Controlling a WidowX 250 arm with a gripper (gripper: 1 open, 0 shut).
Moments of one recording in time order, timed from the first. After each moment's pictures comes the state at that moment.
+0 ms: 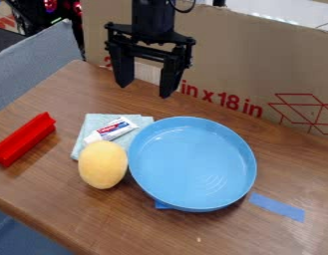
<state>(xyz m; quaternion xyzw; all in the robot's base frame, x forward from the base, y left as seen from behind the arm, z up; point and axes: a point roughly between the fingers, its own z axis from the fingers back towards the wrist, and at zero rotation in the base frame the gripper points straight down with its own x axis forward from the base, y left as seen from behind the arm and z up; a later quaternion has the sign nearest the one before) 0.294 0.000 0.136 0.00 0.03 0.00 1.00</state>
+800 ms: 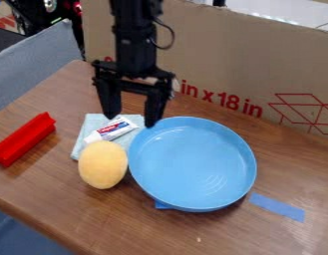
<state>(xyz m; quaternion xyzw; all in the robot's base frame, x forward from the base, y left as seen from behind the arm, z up) 0.266 0.063 0.106 -0.03 0.05 0.07 1.00</state>
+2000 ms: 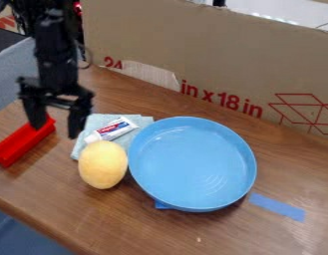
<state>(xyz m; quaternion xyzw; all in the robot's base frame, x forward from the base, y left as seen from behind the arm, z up) 0.246 0.156 0.041 0.03 0.04 0.13 0.99</state>
